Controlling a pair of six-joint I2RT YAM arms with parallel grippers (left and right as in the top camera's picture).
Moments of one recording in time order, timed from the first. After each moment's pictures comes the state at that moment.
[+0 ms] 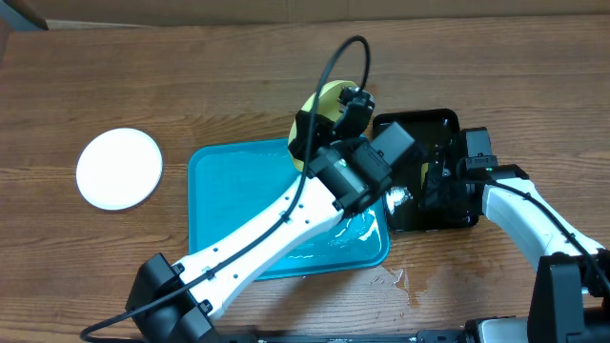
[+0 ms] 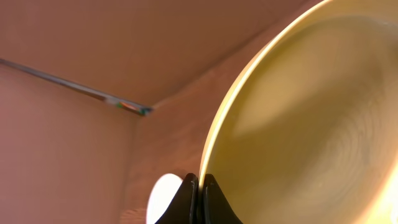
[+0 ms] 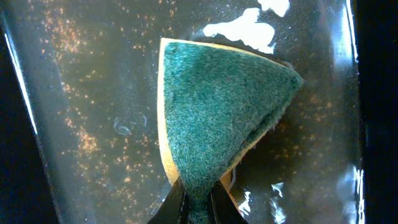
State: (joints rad) left arm -0.91 1.75 1.59 -0.99 -1.17 -0.22; right arm 0.08 1.56 0.82 -0.55 -0.11 0.21
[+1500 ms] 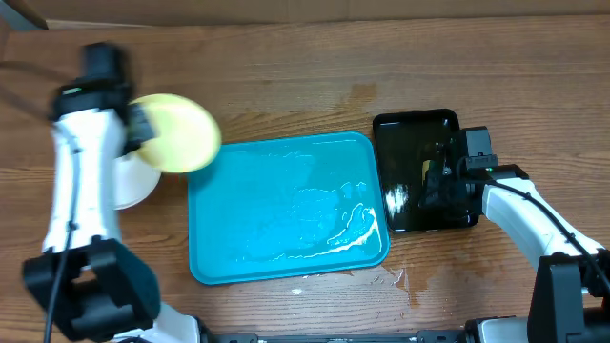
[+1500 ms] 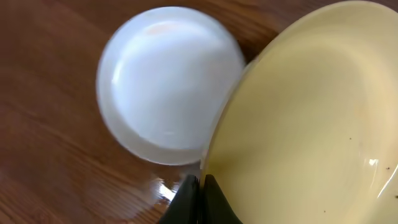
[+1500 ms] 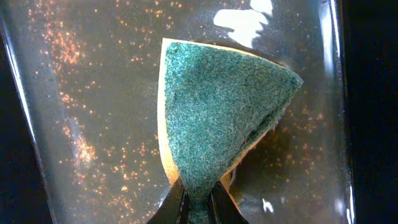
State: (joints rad) left arm 0.25 1.75 1.59 -1.11 -0.26 -0.31; right arm 0.08 1.56 0.82 -0.53 -0.10 0.21
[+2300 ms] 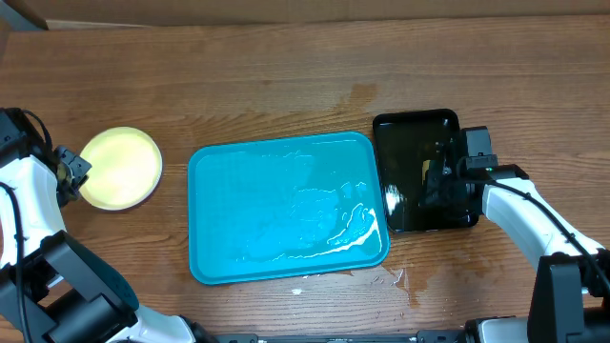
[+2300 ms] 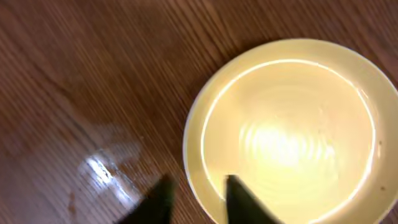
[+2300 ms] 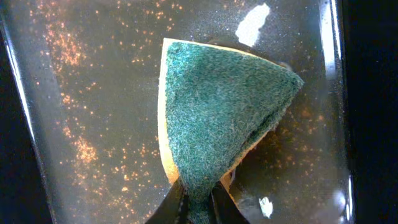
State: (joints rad) left arm 0.64 1.76 1.36 -0.81 -0.11 -0.37; right arm 0.08 1.56 0.82 -0.53 -0.10 0.21
